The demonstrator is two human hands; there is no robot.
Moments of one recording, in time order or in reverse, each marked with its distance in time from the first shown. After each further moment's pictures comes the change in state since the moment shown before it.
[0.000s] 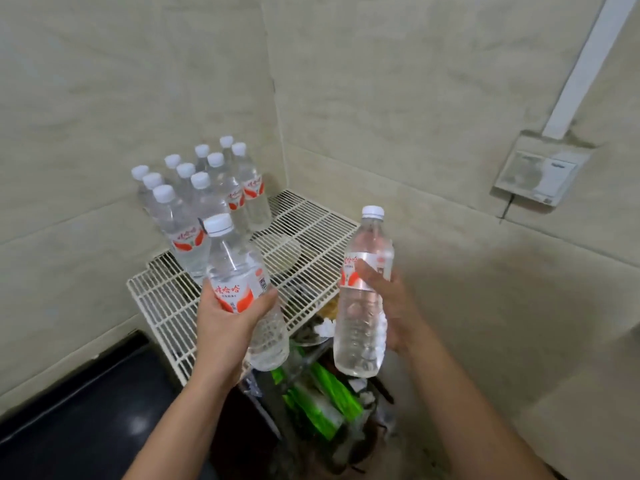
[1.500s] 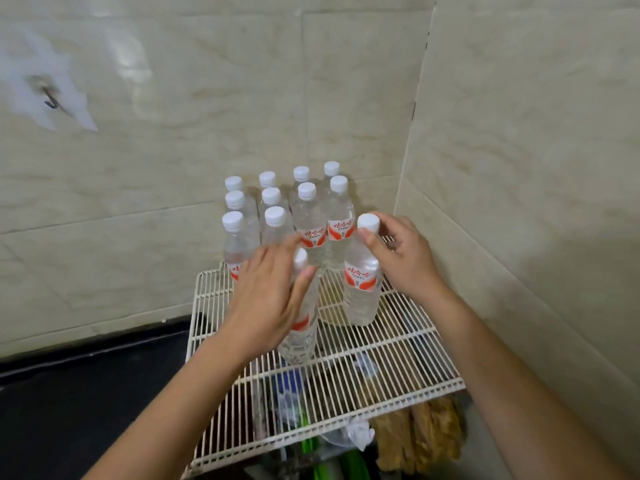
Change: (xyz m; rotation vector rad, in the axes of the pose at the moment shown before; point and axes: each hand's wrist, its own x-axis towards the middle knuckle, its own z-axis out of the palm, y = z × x) left_hand 0.143 0.028 0.029 1.160 0.183 0.504; right_hand 0.263 -0.053 0.070 -0.951 -0.399 -0.568
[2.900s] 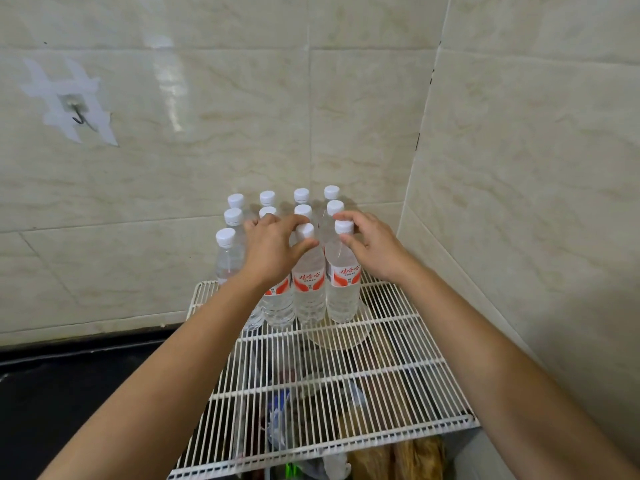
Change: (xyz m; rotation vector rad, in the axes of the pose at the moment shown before) left_hand 0.106 -0.019 0.032 0.132 0.160 -0.165; right_hand 0.077 -0.003 -0.002 -0.222 -0.350 -0.174
